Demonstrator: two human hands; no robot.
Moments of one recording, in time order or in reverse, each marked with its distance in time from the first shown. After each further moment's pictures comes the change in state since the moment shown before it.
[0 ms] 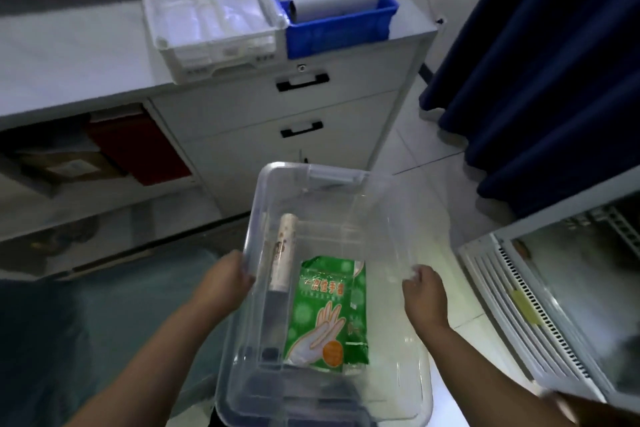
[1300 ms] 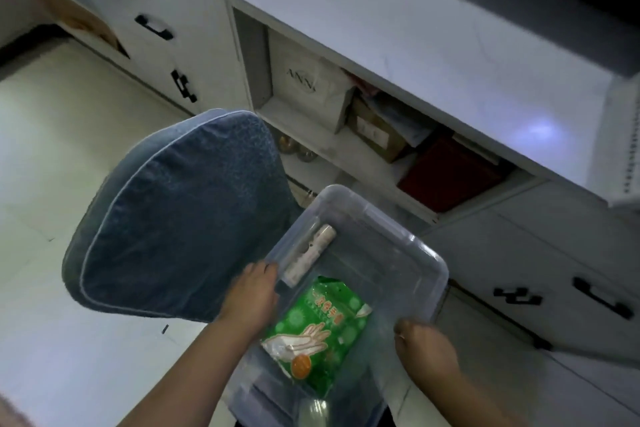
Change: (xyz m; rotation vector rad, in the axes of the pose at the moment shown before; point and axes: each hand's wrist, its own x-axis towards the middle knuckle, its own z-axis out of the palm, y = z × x) left_hand -0.070 -0.381 -0.097 -0.096 0.170 -0.536; right_hand -0.149 -0.262 0.359 -1.226 -0.813 -1.105
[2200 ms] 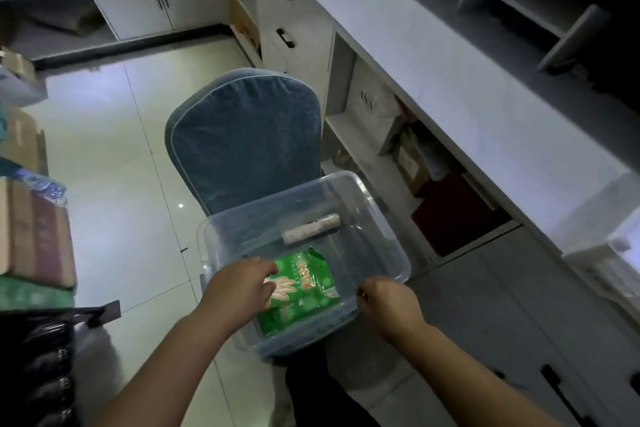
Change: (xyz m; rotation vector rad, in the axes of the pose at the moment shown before) left_hand -0.182 0.165 0.043 -0.293 0.397 -0.333; right_hand -0.053 0.075 -0.072 -0.209 0.196 -0.684
